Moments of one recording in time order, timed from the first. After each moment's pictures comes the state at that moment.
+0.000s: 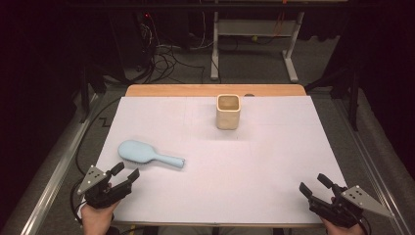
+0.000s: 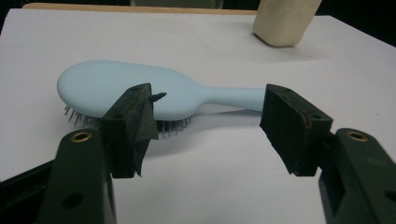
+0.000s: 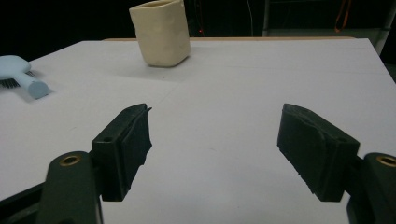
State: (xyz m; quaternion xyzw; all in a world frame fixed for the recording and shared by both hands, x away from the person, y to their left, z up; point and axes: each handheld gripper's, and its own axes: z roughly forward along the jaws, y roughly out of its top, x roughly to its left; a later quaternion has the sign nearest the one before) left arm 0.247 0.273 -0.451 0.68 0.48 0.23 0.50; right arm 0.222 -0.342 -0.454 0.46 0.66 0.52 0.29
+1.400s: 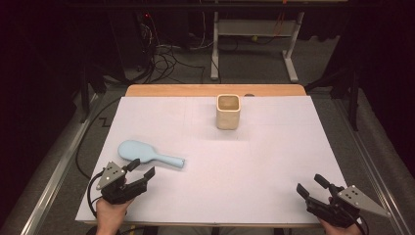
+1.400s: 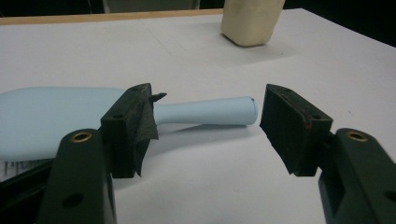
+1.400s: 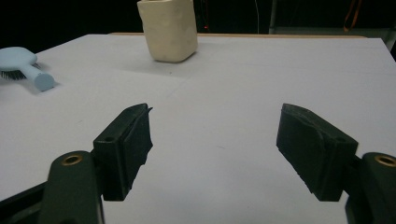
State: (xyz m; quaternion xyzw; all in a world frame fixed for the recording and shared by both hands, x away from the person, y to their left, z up) left arm 0.259 0.236 -0.446 0.71 0.44 0.22 0.50; right arm 0.223 -0.337 -0.455 0.45 0.67 0.52 0.28
